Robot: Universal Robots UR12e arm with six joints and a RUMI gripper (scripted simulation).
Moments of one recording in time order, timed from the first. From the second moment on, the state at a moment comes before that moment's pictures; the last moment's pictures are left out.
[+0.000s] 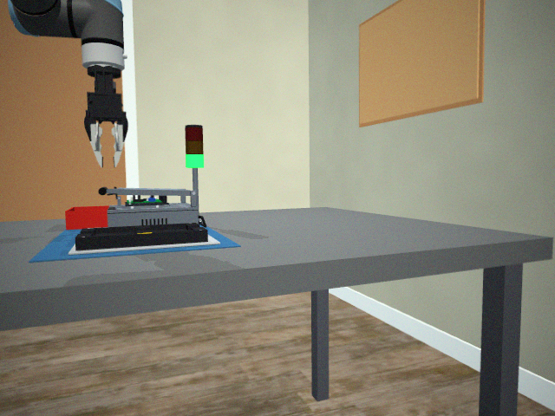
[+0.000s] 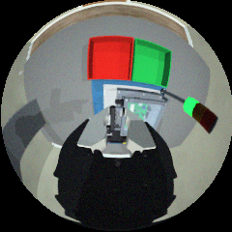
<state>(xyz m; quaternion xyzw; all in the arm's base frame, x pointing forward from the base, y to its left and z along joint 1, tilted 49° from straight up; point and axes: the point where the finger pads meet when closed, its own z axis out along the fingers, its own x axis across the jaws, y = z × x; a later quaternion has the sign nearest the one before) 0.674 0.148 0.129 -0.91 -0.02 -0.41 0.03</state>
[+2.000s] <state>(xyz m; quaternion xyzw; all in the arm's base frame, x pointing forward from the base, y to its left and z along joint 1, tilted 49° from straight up) 0.677 0.078 0.113 -0.91 -0.02 -0.41 0.03</state>
